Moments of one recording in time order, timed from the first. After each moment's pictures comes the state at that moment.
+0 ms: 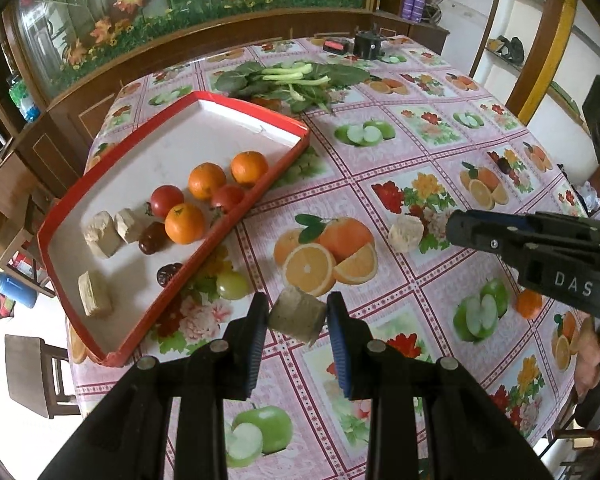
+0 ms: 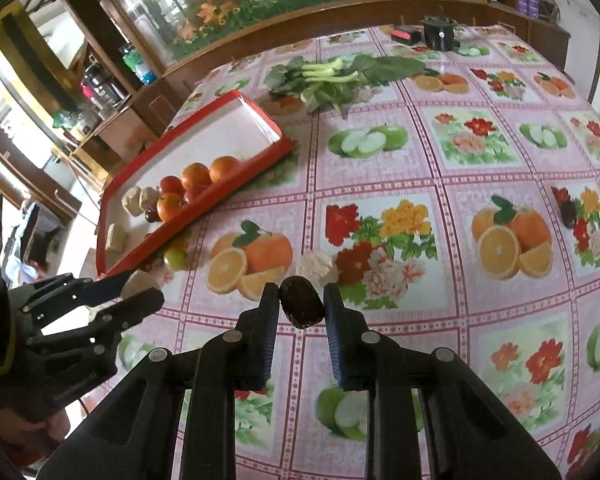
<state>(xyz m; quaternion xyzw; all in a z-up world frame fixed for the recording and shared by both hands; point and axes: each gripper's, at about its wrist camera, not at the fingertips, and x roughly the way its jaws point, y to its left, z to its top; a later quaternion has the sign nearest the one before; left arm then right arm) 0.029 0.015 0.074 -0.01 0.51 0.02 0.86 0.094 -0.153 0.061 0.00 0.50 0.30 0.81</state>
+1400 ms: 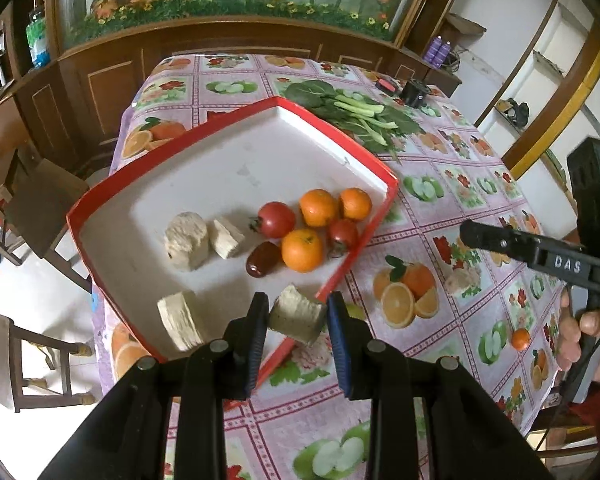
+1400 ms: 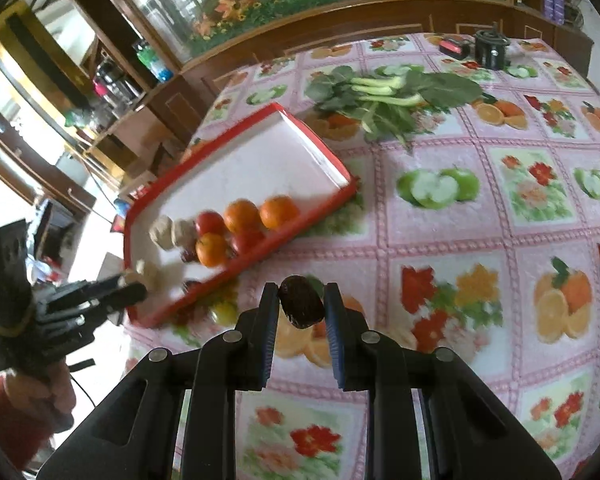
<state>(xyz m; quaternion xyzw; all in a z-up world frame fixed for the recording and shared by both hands) 0.035 0.150 0.077 -0.13 0.49 -0.01 0.86 0.132 -0.078 0.079 0.01 0.51 0.33 0.79</state>
